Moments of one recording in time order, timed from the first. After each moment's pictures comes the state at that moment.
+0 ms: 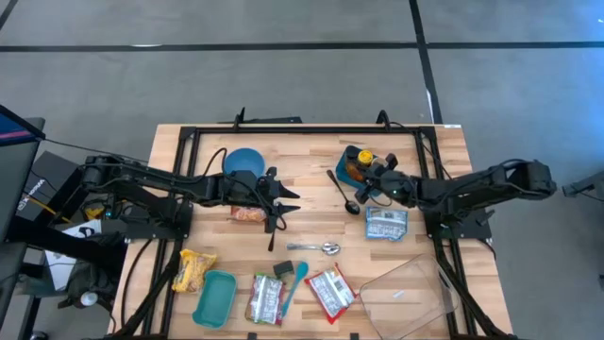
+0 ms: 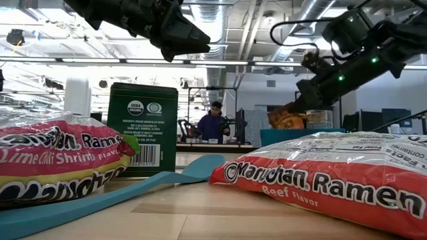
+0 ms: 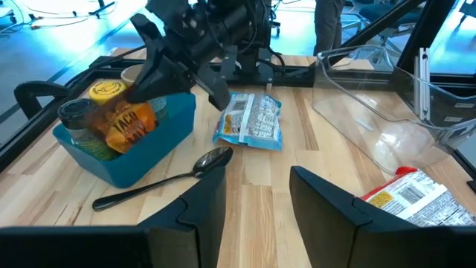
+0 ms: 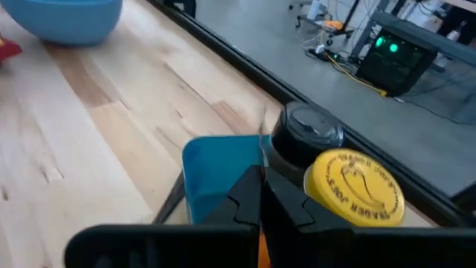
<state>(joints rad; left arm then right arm) -0.02 1.34 0.74 0.29 -0.06 -0.03 -0.14 1.20 0.31 0.41 0.62 0.09</state>
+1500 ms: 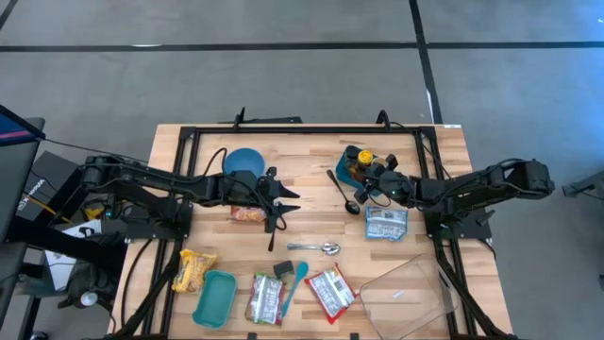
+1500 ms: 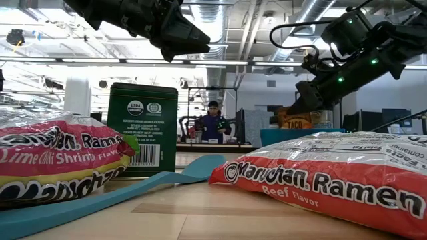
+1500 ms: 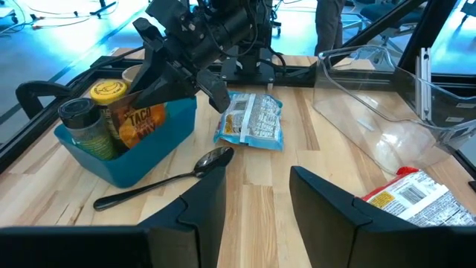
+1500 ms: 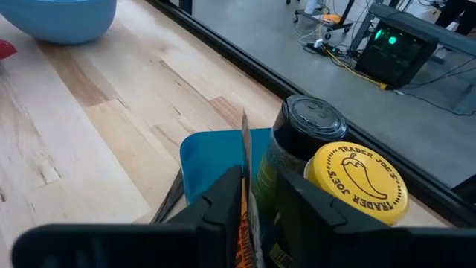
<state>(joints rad) -0.02 1.34 0.74 0.29 -0.06 -0.03 -0.14 1.21 0.31 0.40 0.63 0.12</state>
